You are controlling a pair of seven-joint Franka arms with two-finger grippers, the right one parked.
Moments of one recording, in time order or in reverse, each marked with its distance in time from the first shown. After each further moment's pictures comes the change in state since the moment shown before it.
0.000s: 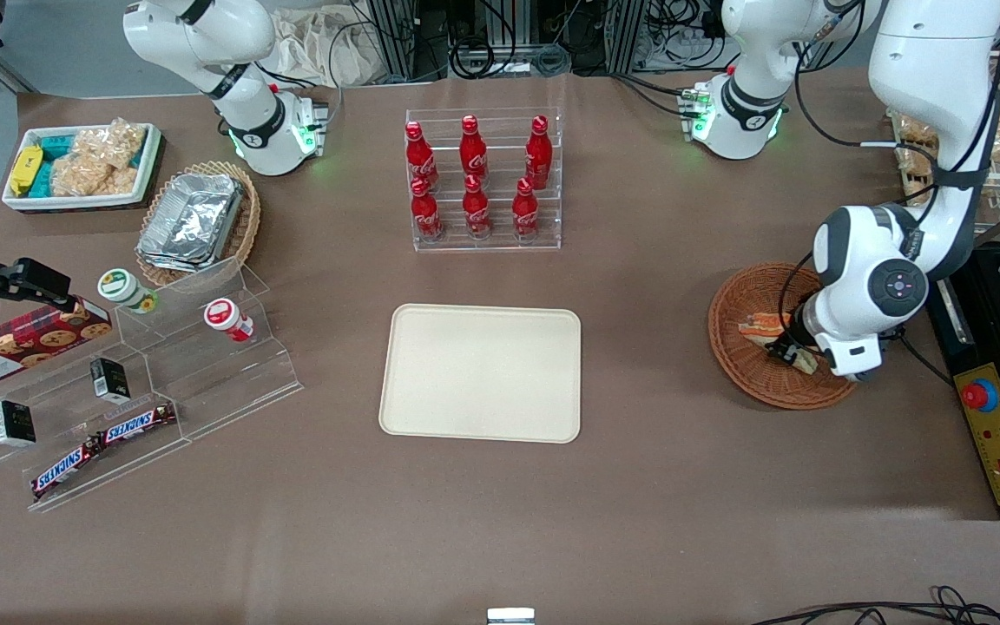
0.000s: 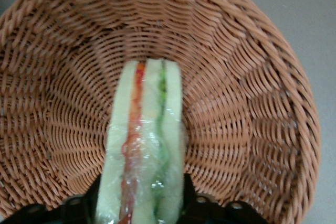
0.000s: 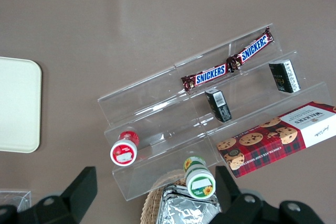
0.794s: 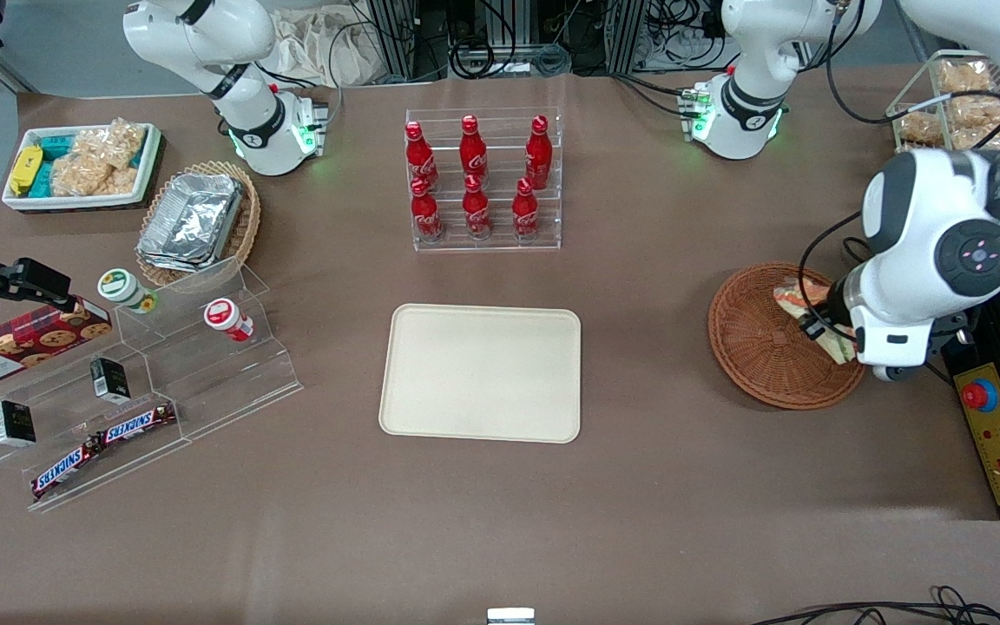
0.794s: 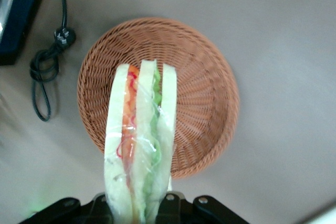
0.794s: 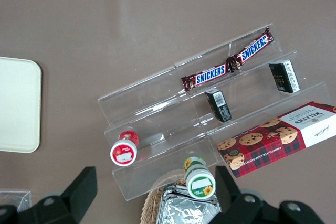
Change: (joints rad) arm -0.016 -0.137 -0.069 0.408 0.019 -0.608 0.345
